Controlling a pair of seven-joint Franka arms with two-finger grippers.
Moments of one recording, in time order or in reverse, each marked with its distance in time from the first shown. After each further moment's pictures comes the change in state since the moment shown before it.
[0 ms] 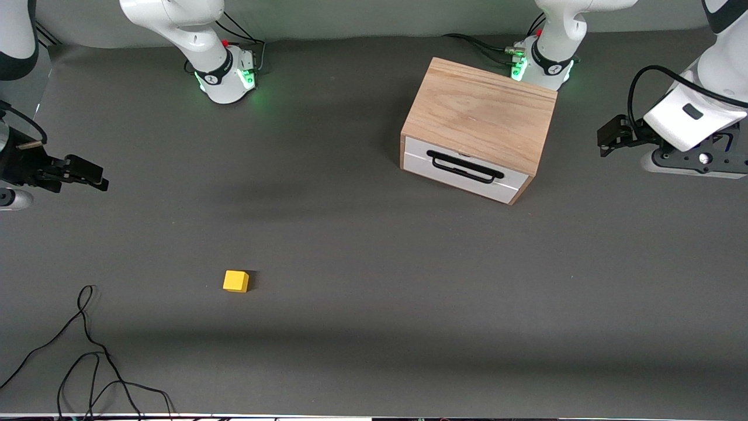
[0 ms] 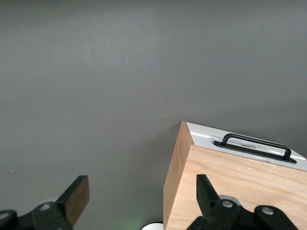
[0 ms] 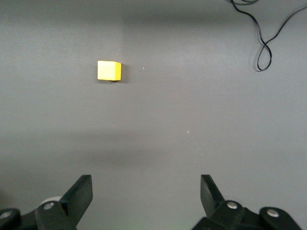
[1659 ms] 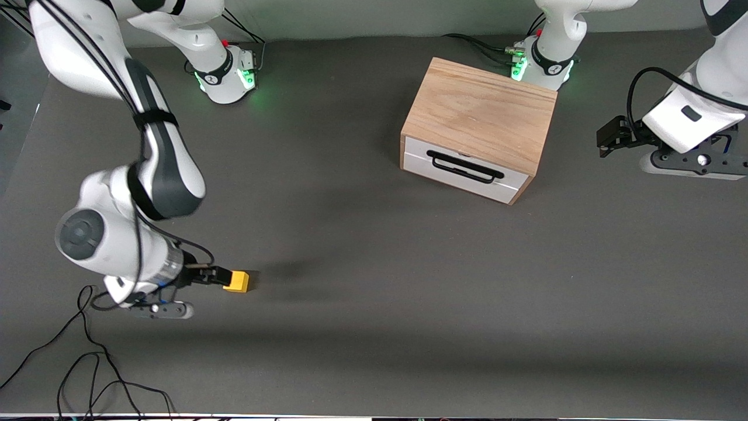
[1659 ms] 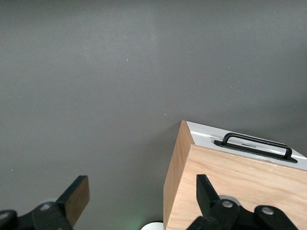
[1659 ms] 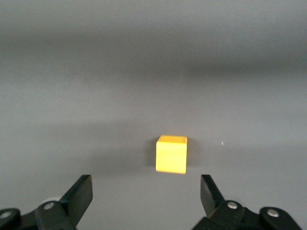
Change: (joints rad) left arm 0.000 0.011 0.000 -0.004 0.000 -0.002 0.000; right arm 0.122 0.547 0.095 0.173 -0.005 0.449 0.275
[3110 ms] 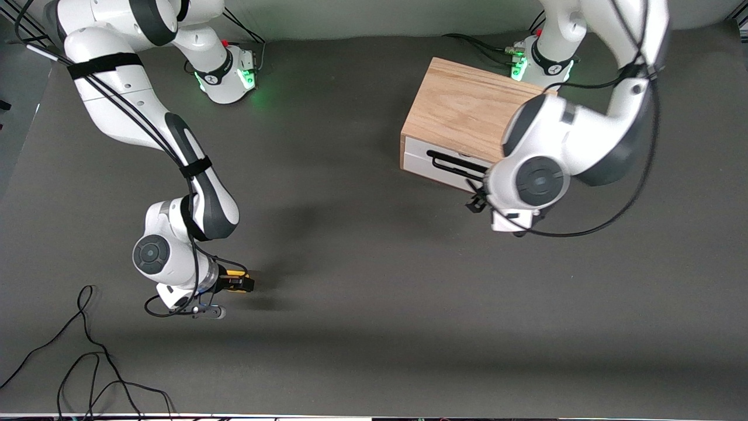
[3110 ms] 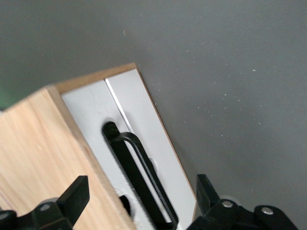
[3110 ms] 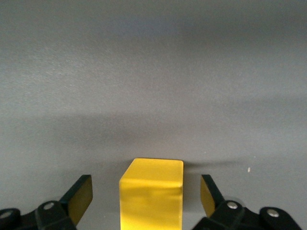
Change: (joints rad) left arm -0.307 0.385 -0.008 -0.038 -0.123 0.119 -1.287; right arm 0.000 0.136 -0.021 -0.174 -0.015 0.294 0.024
